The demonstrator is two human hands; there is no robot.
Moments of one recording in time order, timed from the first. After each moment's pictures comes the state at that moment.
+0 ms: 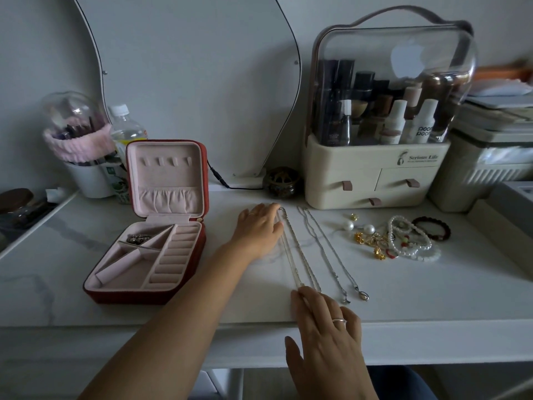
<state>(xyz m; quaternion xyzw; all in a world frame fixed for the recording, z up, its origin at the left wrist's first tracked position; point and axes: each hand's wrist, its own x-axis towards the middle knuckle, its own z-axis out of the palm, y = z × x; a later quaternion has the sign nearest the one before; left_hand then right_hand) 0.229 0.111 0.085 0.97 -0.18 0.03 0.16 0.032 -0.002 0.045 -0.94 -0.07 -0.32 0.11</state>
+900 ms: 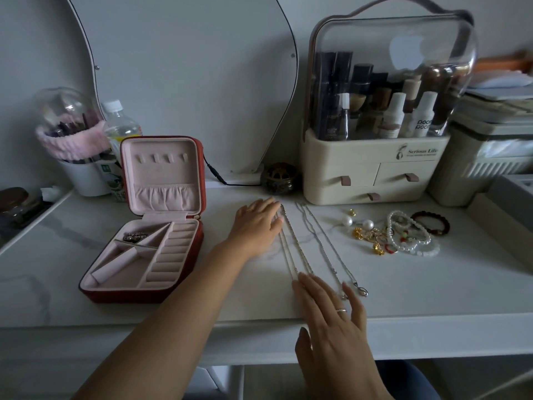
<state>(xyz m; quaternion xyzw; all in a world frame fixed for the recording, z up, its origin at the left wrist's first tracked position) 0.228 0.113 0.085 0.97 -0.20 0.03 0.13 0.033 -0.016 0.052 -0.94 -0.11 -0.27 0.16</state>
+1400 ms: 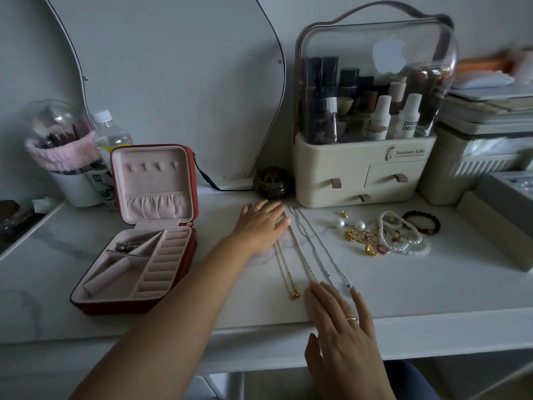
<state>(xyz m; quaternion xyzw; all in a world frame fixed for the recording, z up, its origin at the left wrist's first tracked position) 0.239 0.092 0.095 0.97 -0.22 -0.02 0.06 0.032 -0.033 0.041 -0.95 -0.07 -0.28 0.13</state>
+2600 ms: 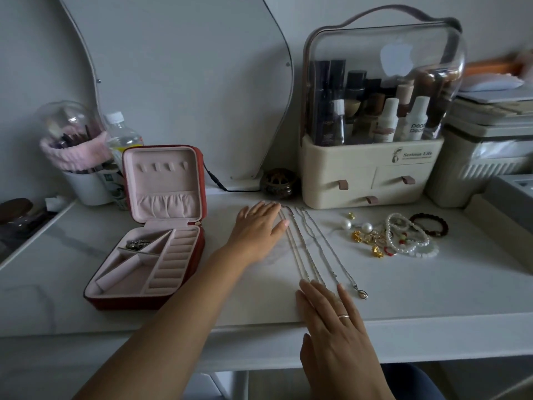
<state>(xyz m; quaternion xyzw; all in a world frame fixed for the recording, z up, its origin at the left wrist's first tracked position) 0.216 0.111 0.098 0.97 -0.21 0.02 0.11 0.033 -0.021 0.047 -0.93 -0.13 -0.31 0.14</state>
